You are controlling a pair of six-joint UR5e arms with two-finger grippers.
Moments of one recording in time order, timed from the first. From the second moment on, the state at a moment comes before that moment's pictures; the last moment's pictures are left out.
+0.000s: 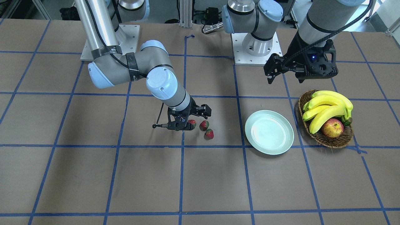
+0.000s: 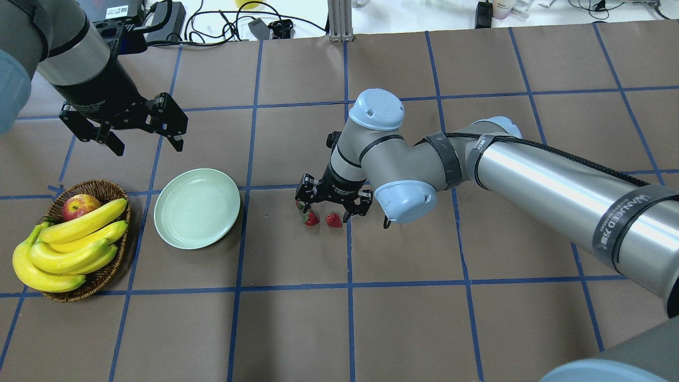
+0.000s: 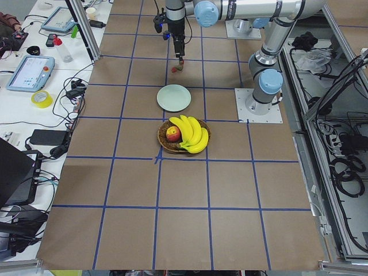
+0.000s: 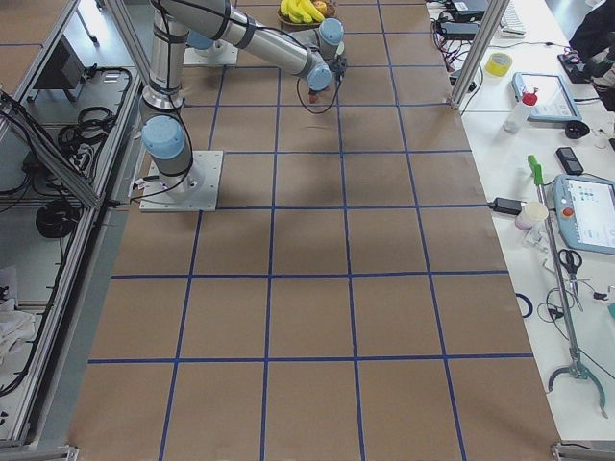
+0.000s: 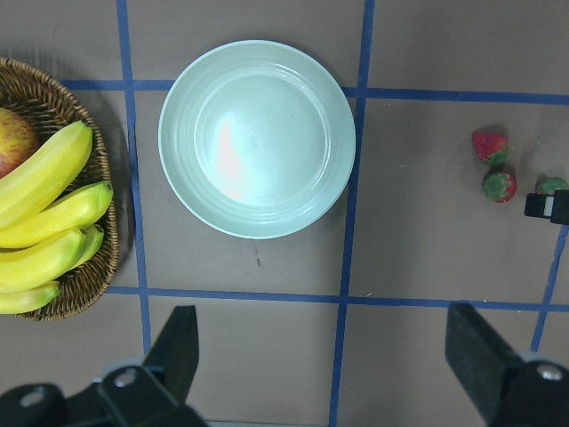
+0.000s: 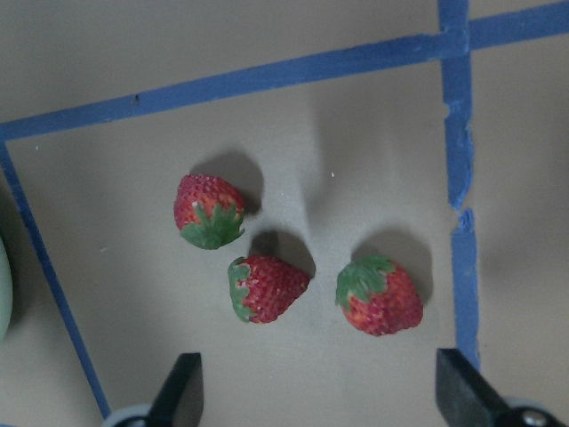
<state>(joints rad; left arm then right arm) -1.48 -1.54 -1.63 -1.60 1.60 0.04 1.93 -1.16 1.82 -2.21 -1.21 0.49</state>
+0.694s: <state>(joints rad) -1.48 -1.54 -1.63 -1.60 1.66 0.03 1.69 -1.37 1.63 -1.88 -1.48 0.20</state>
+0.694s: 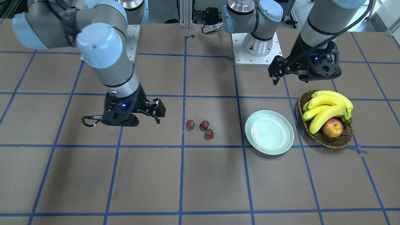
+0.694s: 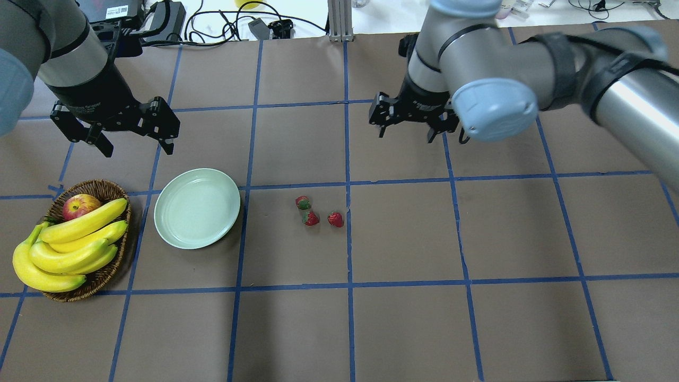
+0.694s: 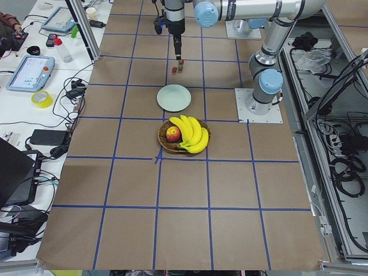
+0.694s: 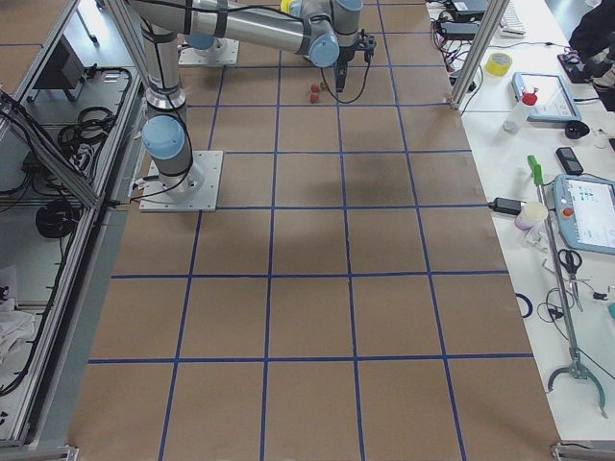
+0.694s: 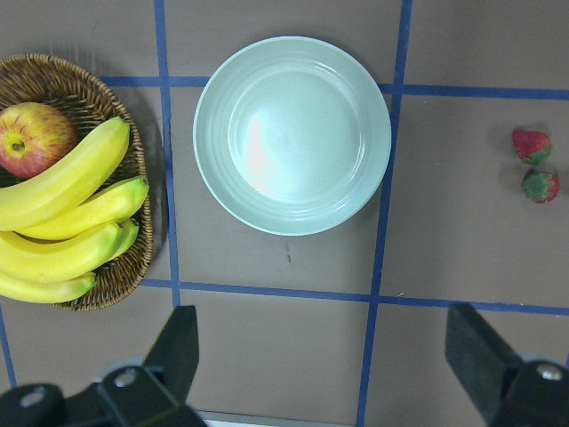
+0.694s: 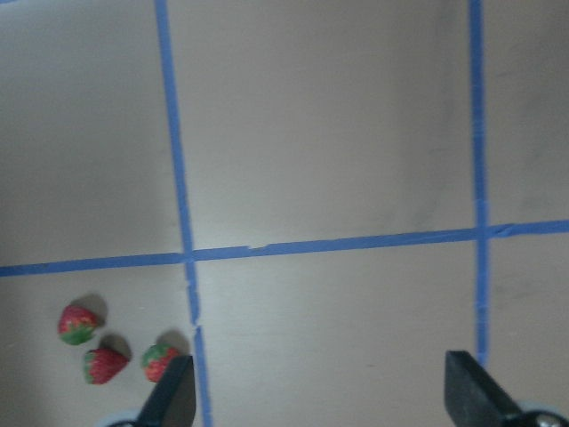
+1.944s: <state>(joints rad) -1.60 -1.74 -1.81 -1.12 1.47 -0.42 1.59 -1.60 1.56 -1.65 -1.59 0.03</state>
